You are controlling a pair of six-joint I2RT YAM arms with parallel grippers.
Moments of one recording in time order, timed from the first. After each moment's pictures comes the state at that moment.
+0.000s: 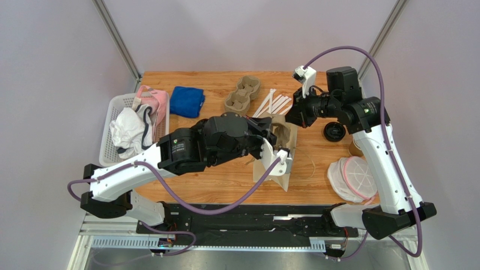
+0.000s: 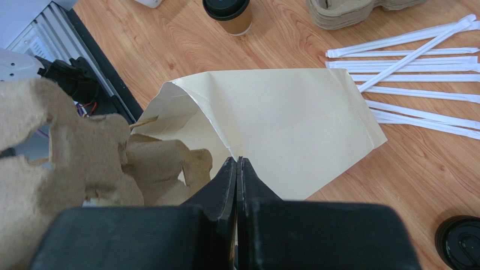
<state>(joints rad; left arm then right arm) -1.33 1.41 1.82 -0.73 -0.31 1.10 0.35 1.29 1.68 -1.06 -0.57 -0.13</state>
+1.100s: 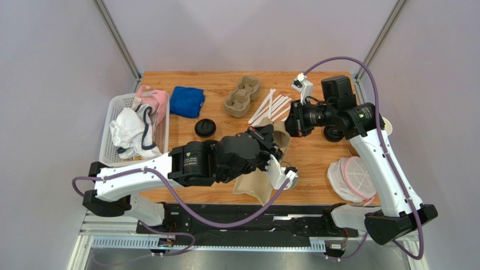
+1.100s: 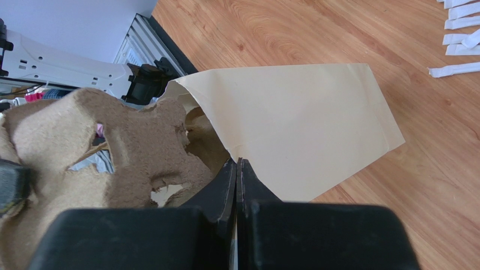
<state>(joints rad) -1.45 1.40 1.69 -0.65 -0.53 1.24 0.37 1.24 1.57 -1.07 -0.71 0.17</state>
